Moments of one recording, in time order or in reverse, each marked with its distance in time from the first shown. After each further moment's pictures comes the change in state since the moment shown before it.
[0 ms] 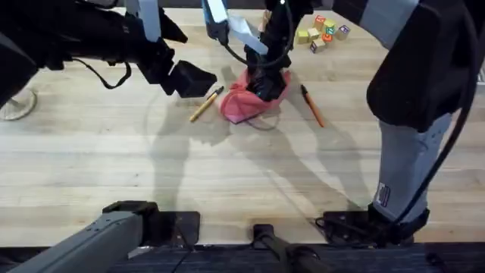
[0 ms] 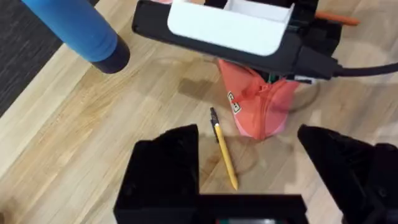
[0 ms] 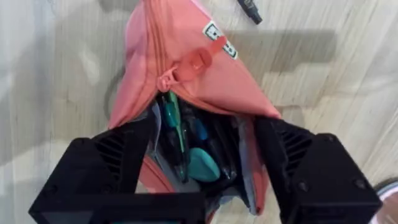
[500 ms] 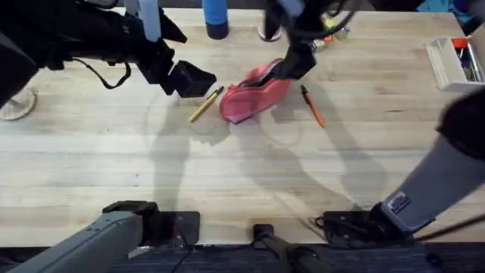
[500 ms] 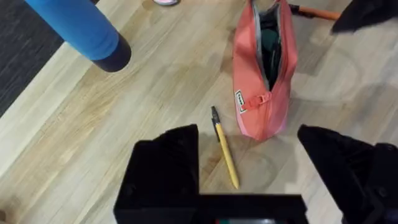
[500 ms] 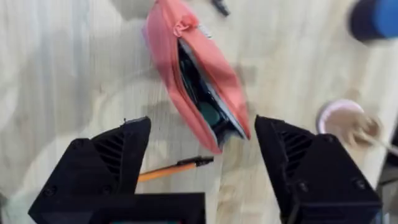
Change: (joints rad) left arm 0.000 0.000 0.000 0.000 -0.008 0.000; right arm -0.054 -0.297 -0.012 -0.080 -0.029 0.069
